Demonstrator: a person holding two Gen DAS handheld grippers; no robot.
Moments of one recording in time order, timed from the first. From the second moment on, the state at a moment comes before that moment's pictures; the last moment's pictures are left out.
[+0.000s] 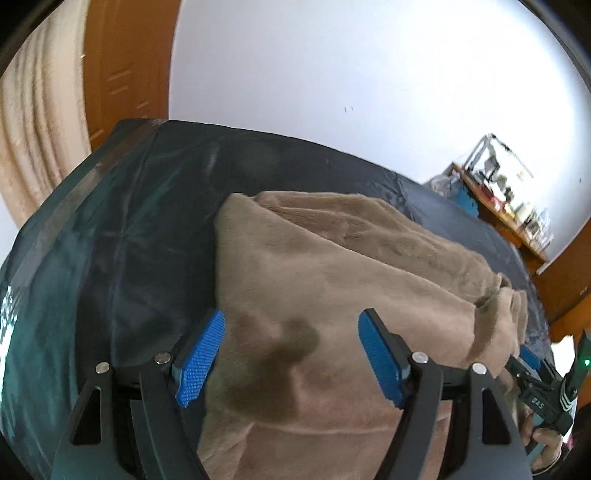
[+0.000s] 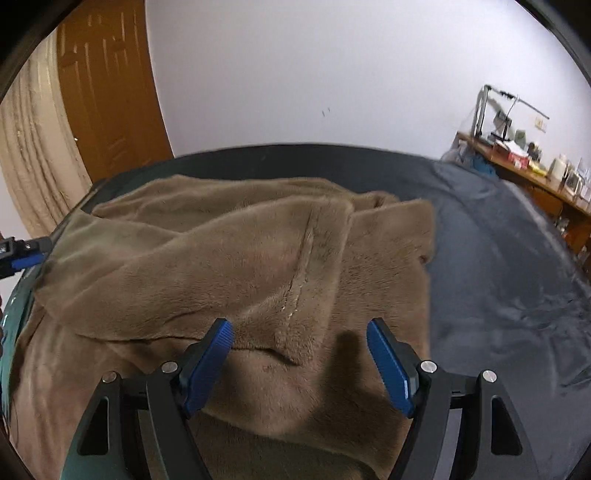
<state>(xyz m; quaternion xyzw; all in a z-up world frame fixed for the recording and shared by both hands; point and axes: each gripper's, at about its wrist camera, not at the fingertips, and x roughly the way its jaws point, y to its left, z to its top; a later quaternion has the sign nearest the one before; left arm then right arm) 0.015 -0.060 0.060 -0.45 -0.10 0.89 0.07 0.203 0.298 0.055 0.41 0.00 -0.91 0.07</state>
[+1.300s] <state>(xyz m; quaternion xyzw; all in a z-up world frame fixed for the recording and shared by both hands) -0.009 -0.027 0.026 -0.45 0.01 0.89 0.03 0.197 0.278 0.045 0.42 0.06 -0.90 0.10</state>
